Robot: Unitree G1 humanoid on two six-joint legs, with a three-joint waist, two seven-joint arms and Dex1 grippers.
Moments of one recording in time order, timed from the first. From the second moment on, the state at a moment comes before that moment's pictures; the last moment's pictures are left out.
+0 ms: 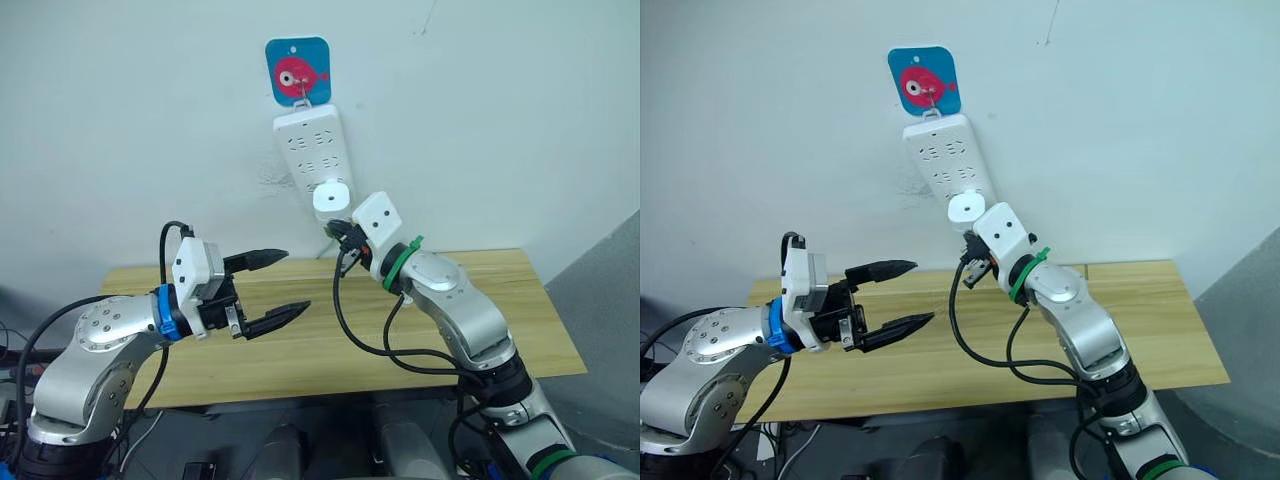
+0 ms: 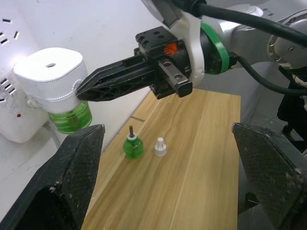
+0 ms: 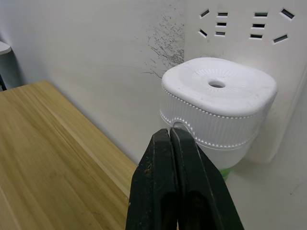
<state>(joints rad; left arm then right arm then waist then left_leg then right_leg) -0.06 0.72 0.16 -0.50 -0.65 0.41 -0.95 -0.54 -0.18 0.31 -0.30 0.08 0.67 0.37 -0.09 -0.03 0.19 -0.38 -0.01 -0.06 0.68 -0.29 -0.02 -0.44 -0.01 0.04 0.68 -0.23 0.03</state>
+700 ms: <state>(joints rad) 0.00 0.81 0.20 -0.38 -0.58 0.30 -1.07 -0.47 -0.52 0.20 -0.59 0.28 0.74 0.66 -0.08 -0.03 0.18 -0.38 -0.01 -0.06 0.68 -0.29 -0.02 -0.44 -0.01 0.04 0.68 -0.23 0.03</state>
